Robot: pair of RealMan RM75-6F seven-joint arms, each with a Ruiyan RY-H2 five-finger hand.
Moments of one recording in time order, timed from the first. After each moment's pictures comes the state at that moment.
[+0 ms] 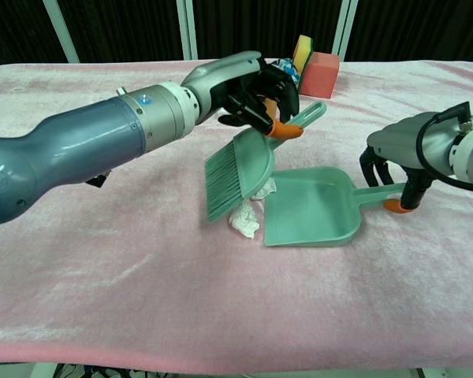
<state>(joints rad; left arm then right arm) -0.99 -1.83 -0.32 -1.24 1.25 0.81 -0.36 0.88 -1.46 0.04 -1.86 -0.53 1.24 -1.02</state>
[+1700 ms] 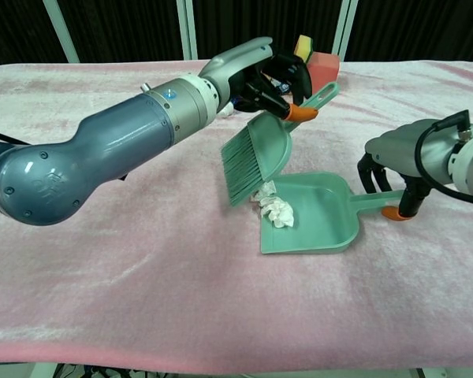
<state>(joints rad) -1.05 -1.94 -0.37 -1.05 1.27 0.85 -0.43 0.87 -1.48 0.03 -1.88 -0.54 1.26 -1.02</state>
